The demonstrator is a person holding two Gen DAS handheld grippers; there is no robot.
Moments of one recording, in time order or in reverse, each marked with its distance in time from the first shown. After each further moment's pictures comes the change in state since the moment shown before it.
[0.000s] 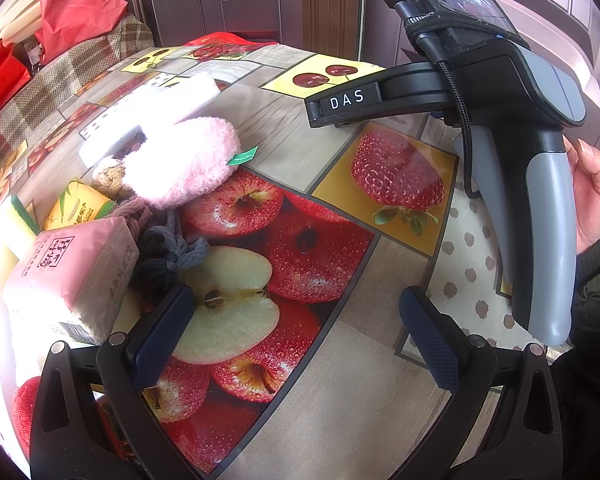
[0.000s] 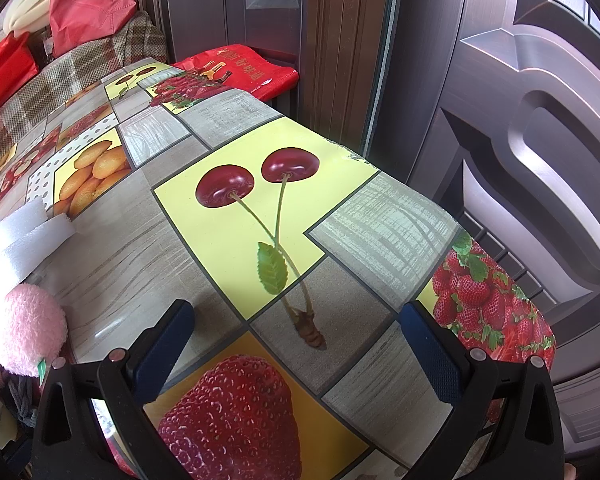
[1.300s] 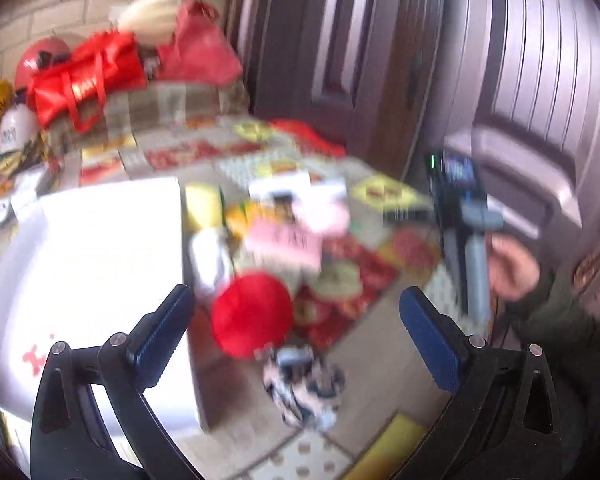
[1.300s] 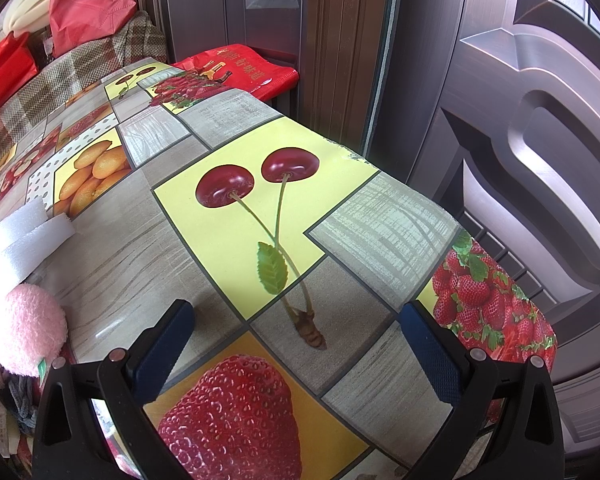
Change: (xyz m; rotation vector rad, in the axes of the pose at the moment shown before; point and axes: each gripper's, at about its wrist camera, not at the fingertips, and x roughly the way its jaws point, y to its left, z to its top) left arm -0.153 0.076 -0.088 -0.267 -0.309 0.034; right arm 0.000 0.000 0.000 0.000 0.000 0.000
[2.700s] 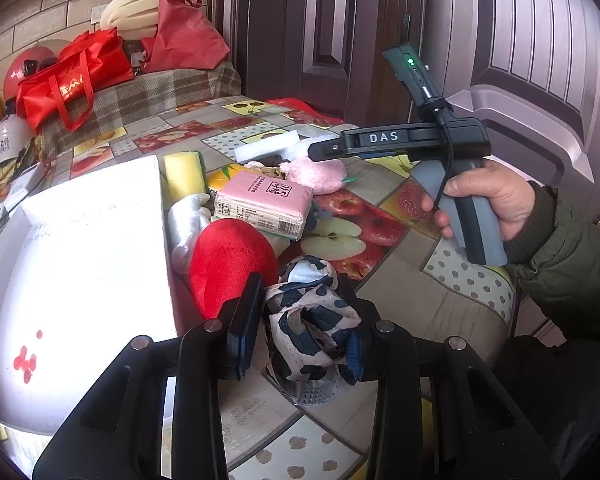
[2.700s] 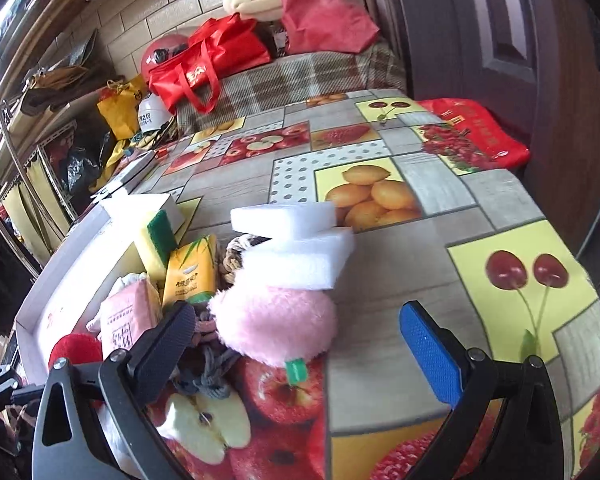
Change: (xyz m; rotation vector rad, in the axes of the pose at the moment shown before) left arm 0.022 -0.020 -0.022 0.071 0.011 0.043; right arm -0.054 0.074 -0.011 -0.405 -0.115 0.703
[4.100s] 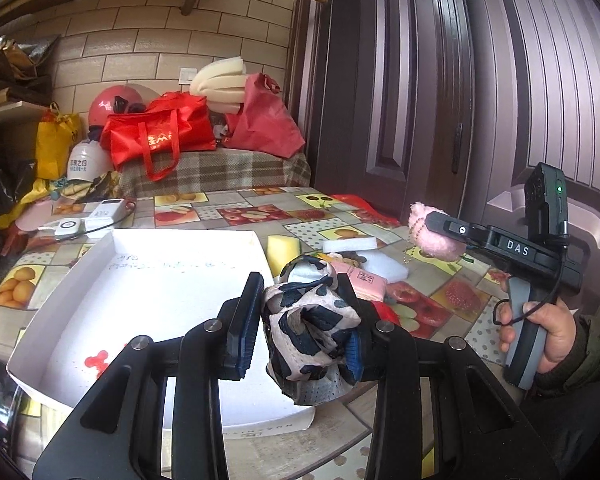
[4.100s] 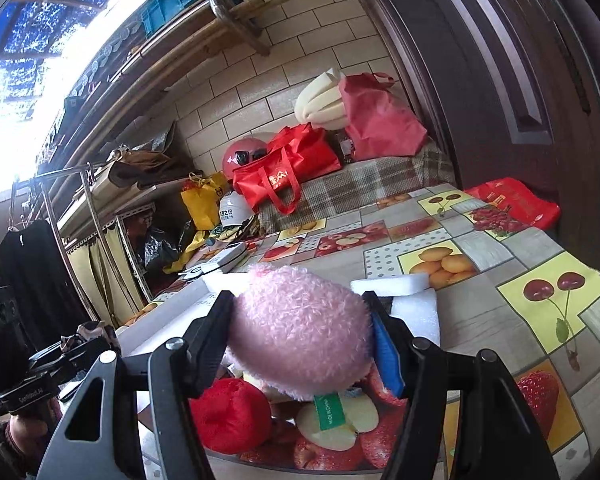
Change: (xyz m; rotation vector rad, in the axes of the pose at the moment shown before) left arm -0.079 0.049 -0.020 -0.148 -0.370 0.178; right arm -0.086 0.043 -0.049 -0.012 -0.438 0.229
